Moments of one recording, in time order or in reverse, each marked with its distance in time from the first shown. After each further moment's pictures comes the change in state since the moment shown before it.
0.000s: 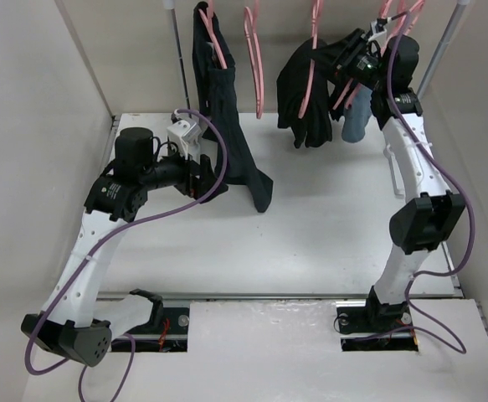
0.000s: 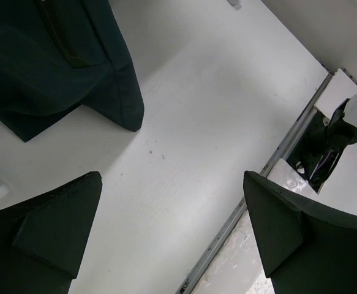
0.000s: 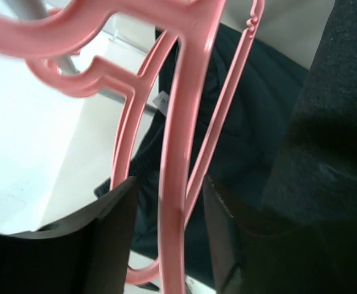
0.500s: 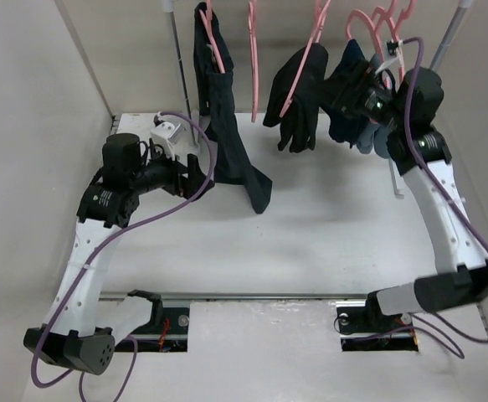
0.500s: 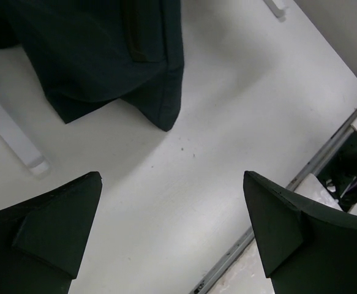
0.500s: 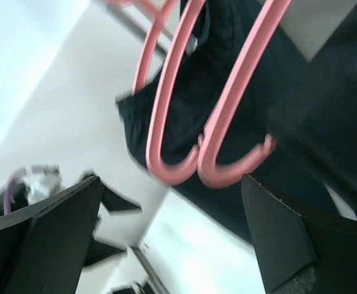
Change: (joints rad) left arm 0.087 -0.055 -0.053 0.006 -0.061 0.013; right arm 0.068 -0.427 -0.357 -0.098 0.058 -0.274
